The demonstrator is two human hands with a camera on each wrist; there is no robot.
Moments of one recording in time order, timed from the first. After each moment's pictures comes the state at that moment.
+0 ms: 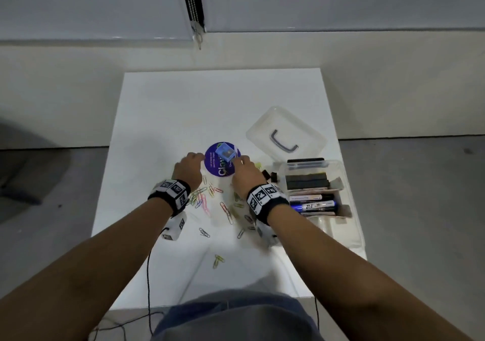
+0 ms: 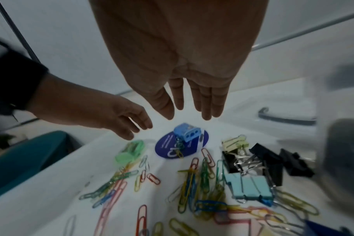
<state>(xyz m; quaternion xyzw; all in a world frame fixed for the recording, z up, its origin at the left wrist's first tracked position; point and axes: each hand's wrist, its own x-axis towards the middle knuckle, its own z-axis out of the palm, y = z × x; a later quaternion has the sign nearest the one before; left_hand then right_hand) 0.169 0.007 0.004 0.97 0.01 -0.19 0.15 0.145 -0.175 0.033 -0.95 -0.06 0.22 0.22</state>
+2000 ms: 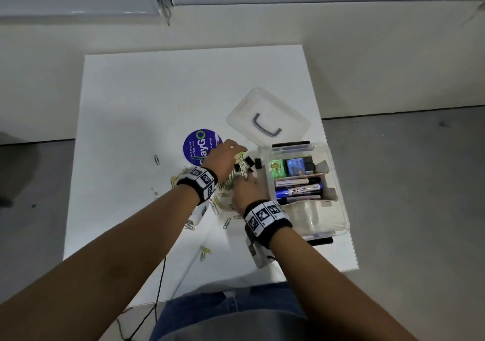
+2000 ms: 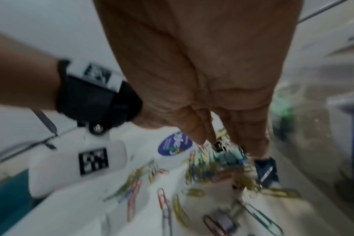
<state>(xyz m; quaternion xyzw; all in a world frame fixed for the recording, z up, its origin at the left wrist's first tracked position) 0.178 -0.104 -0.014 0.93 -0.21 -0.21 0.21 0.086 -0.201 0.035 -0.94 0.06 0.30 0.16</state>
